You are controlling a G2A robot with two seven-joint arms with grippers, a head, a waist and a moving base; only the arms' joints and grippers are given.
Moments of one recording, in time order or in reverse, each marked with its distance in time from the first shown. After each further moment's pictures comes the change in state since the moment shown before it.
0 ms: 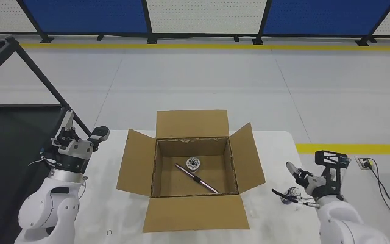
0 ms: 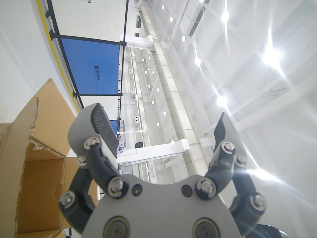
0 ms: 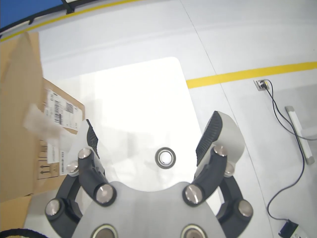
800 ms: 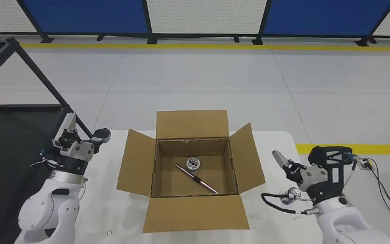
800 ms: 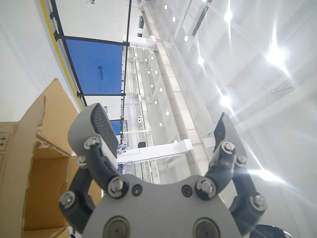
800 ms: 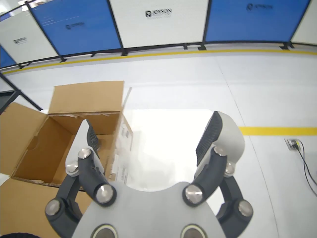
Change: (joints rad) left arm 0.014 0.003 0.000 -0.010 0.035 0.016 -0.009; right arm -0.001 0.007 -0.092 -0.150 0.080 -0.164 -0.135
